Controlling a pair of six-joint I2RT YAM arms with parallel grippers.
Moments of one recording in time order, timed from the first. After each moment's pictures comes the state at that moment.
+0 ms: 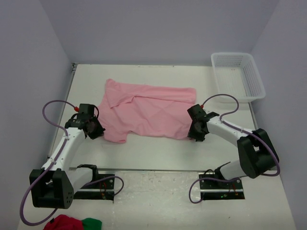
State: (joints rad) left arm -0.04 1.07 0.71 -0.76 -0.04 -0.62; right arm 0.46 1.44 0.77 -0.65 0.17 0.82
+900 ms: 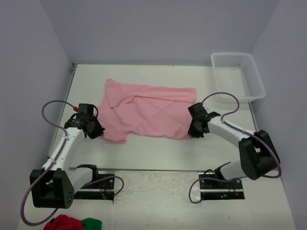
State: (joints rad) left arm -0.03 1.07 0.71 -0.74 -0.03 -0.62; right arm 0.45 1.45 0.78 -0.59 0.14 0.80
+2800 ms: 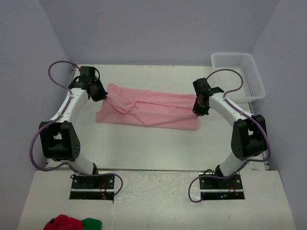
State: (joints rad) left arm -0.02 1.57 1.29 -0.64 0.04 -0.50; right arm 0.30 1.63 1.21 -0.79 0.24 0.63
